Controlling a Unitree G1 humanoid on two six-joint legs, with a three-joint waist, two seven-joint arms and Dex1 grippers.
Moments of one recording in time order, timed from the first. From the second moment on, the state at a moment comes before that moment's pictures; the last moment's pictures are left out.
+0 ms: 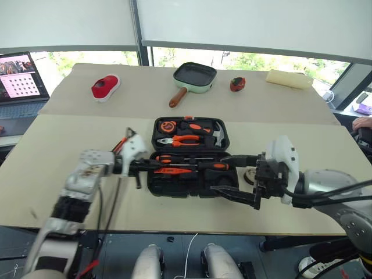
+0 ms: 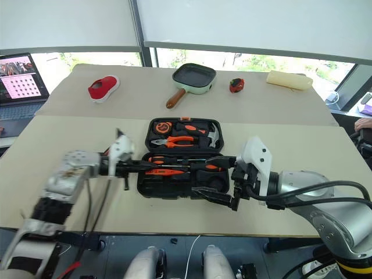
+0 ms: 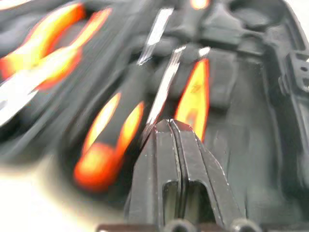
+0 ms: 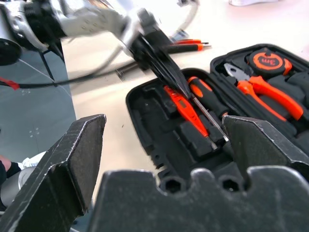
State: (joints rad) left arm -0.40 0.73 0.06 0.05 -0.30 0.45 -1.17; right arm -0.28 -0.86 -0.06 -0.68 0.88 0.79 0.71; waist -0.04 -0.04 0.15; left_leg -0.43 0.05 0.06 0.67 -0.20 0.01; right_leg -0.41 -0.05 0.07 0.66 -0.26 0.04
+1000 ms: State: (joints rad) left arm -0.56 0.78 0.00 0.41 -0.15 0.49 -0.93; right arm -0.38 -0.76 0.06 -0.65 0.81 0.79 0.77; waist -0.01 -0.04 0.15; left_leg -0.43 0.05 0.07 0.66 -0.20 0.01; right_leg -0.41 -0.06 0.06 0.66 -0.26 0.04
